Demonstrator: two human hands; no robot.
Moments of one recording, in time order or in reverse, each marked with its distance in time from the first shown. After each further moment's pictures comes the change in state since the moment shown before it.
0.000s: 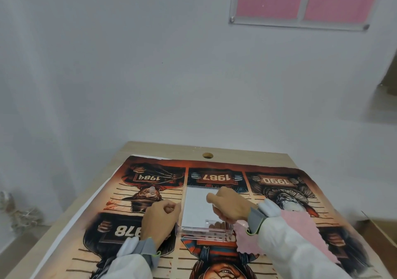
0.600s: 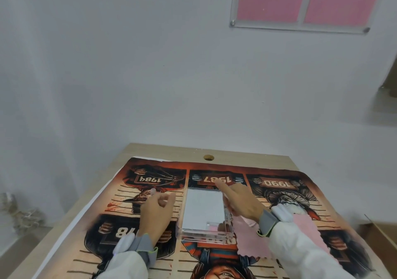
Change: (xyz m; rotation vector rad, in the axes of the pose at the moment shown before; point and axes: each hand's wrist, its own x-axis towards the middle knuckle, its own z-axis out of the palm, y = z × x) left_hand 0.014 0.005 -0.008 -0.092 0.078 -0.042; right_hand -0.001 0.023 -0.019 0.036 0.248 -0.142
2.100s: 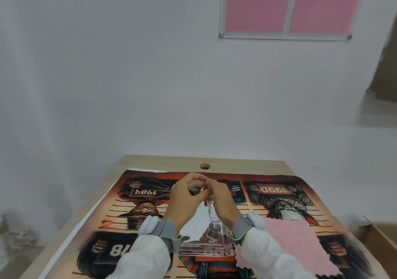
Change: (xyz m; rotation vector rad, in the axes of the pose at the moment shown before) left_hand -0.002 0.105 0.021 -0.278 -0.245 0.381; right_hand 0.020 -0.048 0.033 0.534 0.198 -0.082
